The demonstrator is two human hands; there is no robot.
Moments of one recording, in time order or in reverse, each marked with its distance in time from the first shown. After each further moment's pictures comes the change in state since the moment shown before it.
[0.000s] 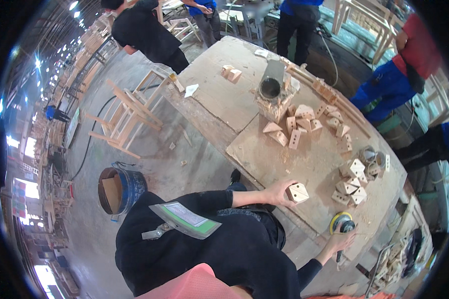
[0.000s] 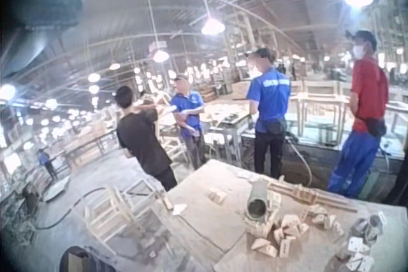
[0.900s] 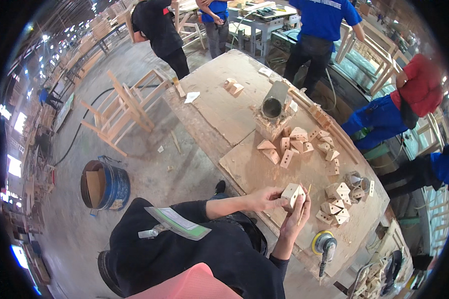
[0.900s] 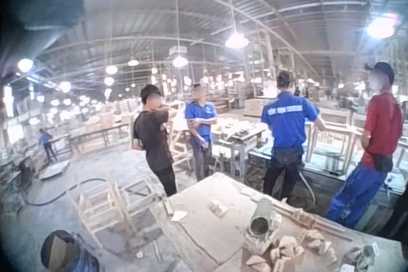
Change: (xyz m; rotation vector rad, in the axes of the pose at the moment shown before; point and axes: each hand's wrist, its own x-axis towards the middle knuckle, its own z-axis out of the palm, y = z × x) left_hand -0.004 0.089 -0.054 -0.606 -0.101 -0.086; right_hand -0.055 -0.217 -0.075 1.761 -0.758 0.061
